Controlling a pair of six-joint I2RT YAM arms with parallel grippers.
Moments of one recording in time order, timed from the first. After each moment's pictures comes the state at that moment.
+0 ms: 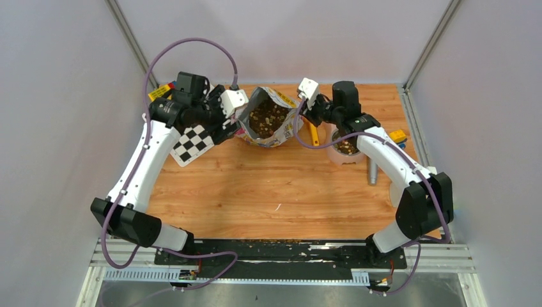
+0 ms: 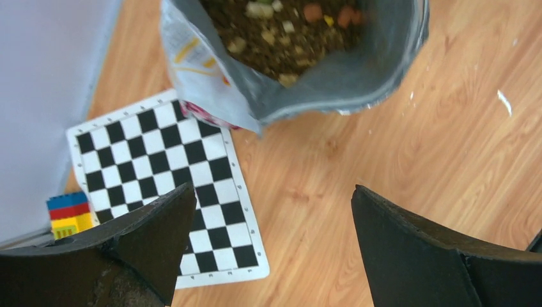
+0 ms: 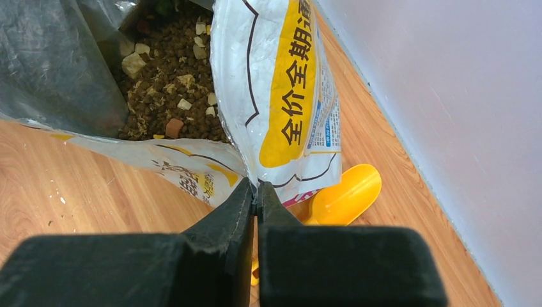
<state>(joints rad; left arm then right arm) -0.30 1.42 1.67 -1.01 0.40 0.74 0.40 1.53 1.29 -0.14 -0.47 -0.53</state>
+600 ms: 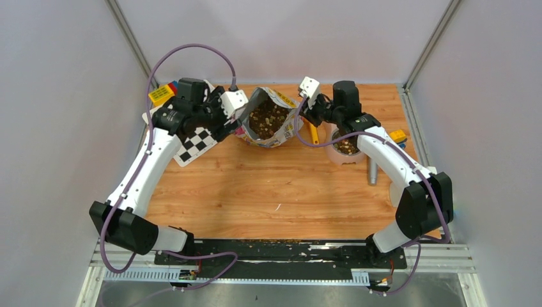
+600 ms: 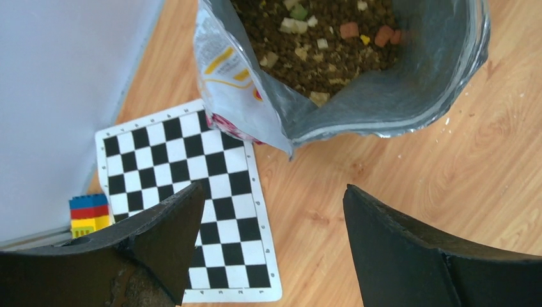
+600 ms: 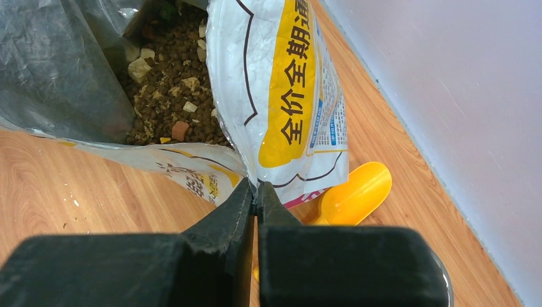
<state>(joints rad) -0.31 1.38 1.47 -0.80 0.35 0.73 0.39 1.54 1.30 -0.14 -0.49 -0.48</state>
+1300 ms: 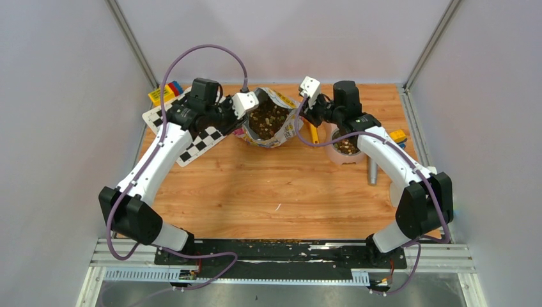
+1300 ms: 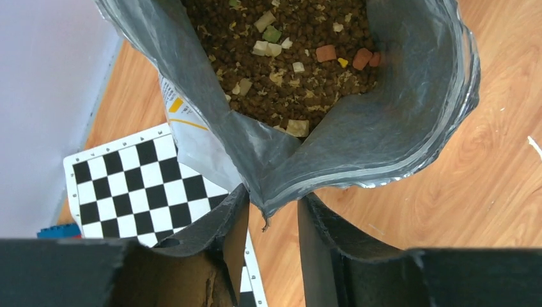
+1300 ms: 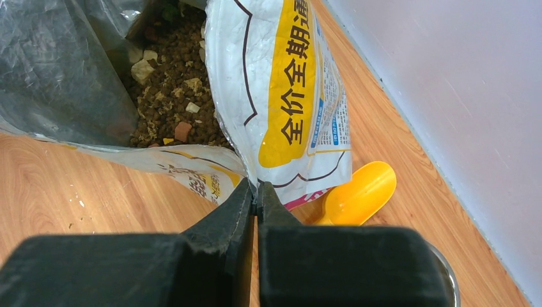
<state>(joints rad) -0.37 1.45 1.46 -0.73 0.37 0.70 0.38 1.54 1.30 -0.14 -0.50 -0.47</state>
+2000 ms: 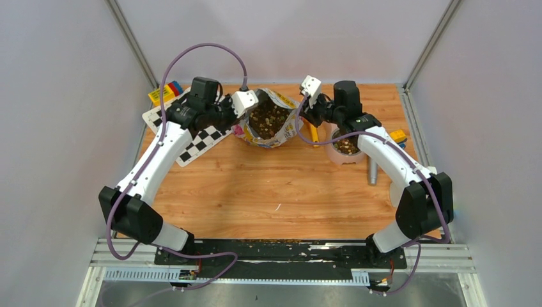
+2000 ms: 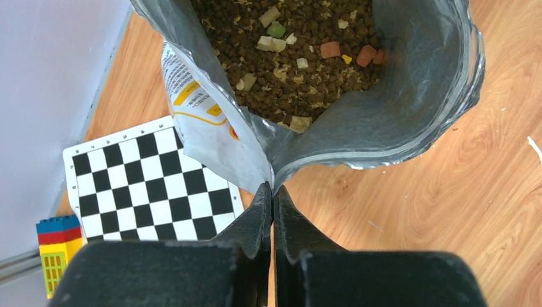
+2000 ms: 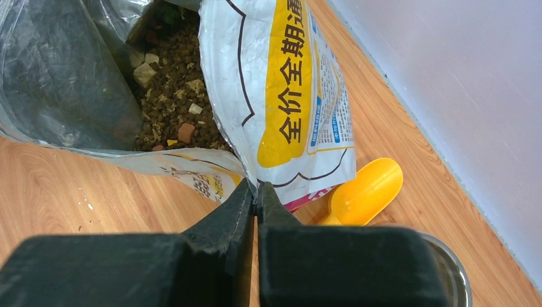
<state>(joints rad) -0.37 1.45 1.48 -0.76 0.35 0.69 0.38 1.54 1.30 -0.14 -0.50 -0.43</state>
